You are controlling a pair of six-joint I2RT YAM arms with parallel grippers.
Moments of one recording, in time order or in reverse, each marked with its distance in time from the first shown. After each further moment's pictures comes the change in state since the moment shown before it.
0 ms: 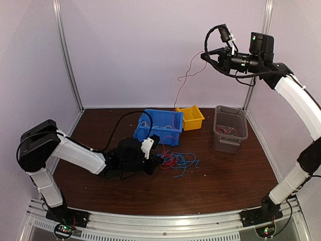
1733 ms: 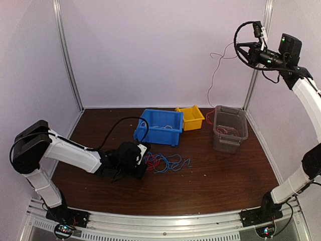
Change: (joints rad) left arm 0.005 -0.100 -0.010 -0.436 -0.255 0.049; right arm -0.325 -0.081 -0.055 0.102 0.008 0.005
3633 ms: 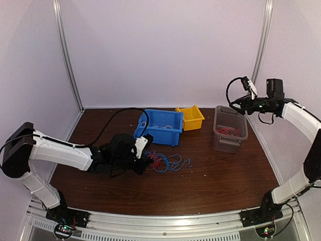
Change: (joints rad) left arm 0.000 -0.104 0.012 0.024 0.128 0.025; right arm -0.137 -0.046 -0.564 -0.106 -0.023 -0.194
